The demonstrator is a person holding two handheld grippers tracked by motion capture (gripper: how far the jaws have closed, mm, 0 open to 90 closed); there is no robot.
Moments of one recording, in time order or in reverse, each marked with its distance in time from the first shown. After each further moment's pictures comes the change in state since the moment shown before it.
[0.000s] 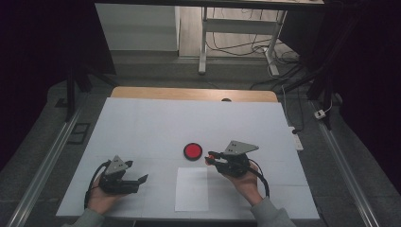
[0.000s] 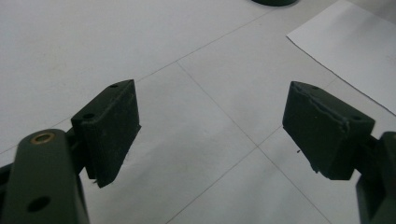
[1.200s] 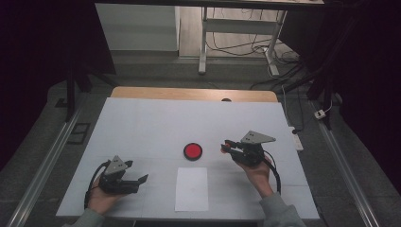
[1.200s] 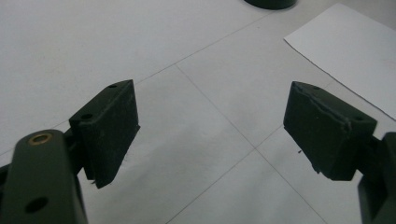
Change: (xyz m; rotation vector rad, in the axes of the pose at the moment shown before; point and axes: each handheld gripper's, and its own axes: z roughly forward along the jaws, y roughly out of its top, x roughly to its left) left arm 0.000 0.000 -0.001 -0.010 -0.003 -0.004; right arm -0.047 -0.006 -0.023 -0.044 -0.129 0.080
